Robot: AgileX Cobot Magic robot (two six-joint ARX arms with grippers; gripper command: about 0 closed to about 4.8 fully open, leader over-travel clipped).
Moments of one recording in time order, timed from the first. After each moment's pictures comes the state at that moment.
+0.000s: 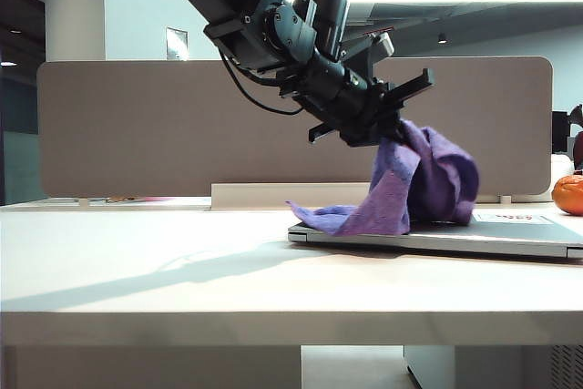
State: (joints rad) left arm -0.68 2.25 1.77 0.20 0.16 -0.22; right arm 0.01 0.00 0.01 -0.11 -0.67 0.21
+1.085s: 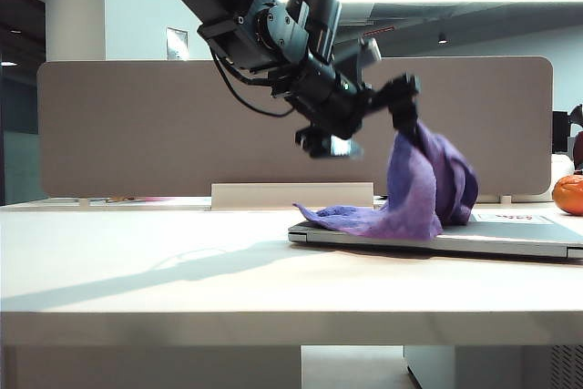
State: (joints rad) left arm -0.66 2.25 1.78 0.14 0.11 -0.22; right arm 0.01 0.00 0.01 -0.11 -0.66 0.21
